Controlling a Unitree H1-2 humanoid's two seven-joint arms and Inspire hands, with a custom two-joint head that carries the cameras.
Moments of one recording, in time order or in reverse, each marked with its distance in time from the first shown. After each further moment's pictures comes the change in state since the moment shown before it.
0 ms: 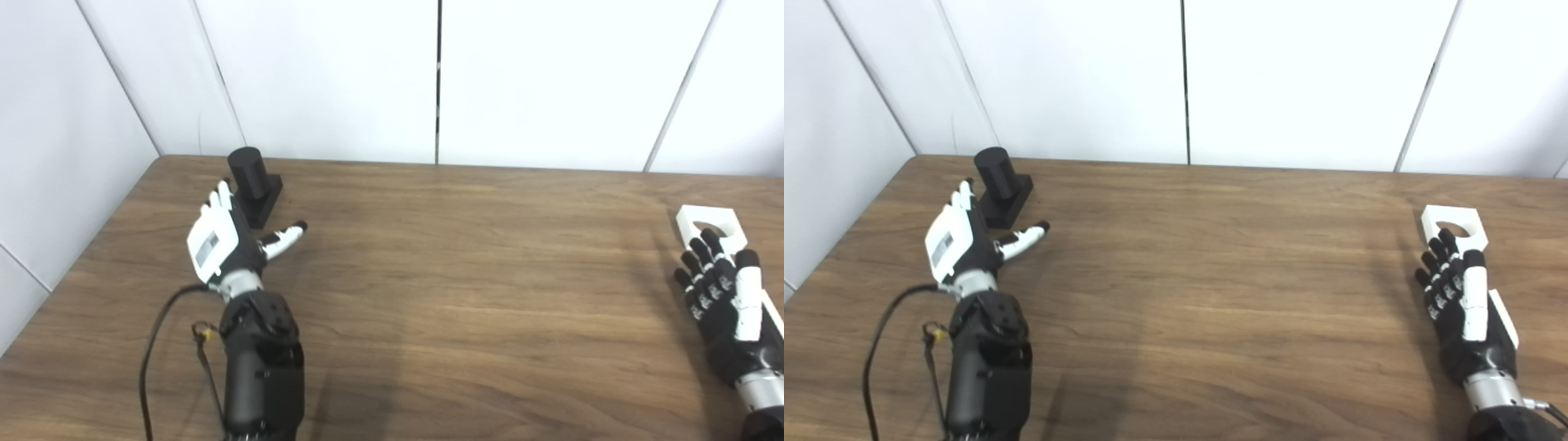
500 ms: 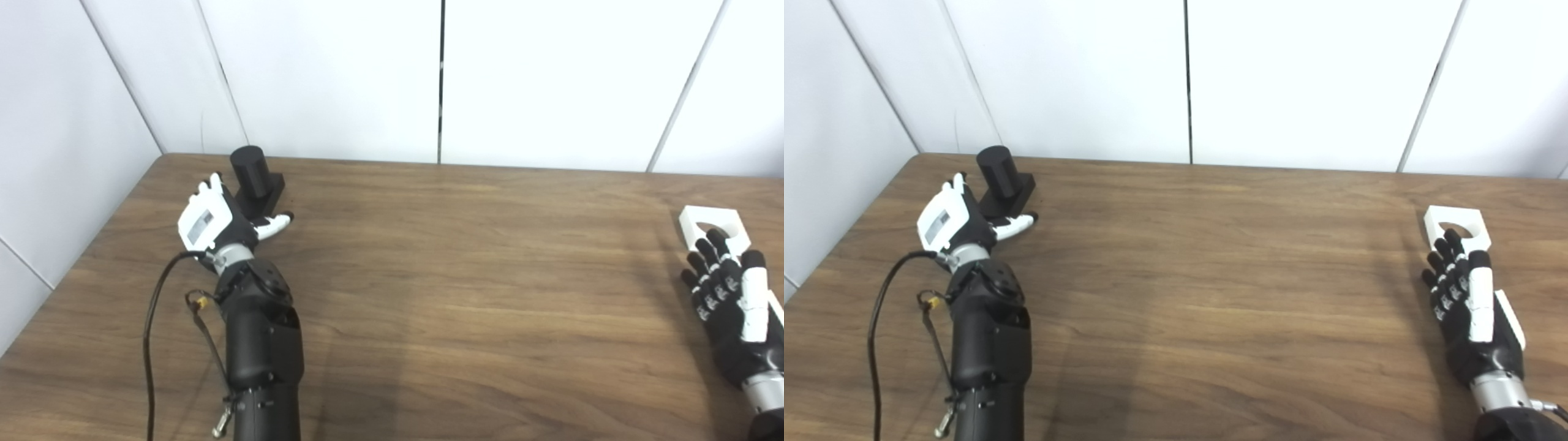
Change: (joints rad) left arm -0.133 0.032 0.117 0.162 0.174 0.000 -0.092; right arm 0.002 -0.012 0.005 0.000 -0.002 0.000 0.002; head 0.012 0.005
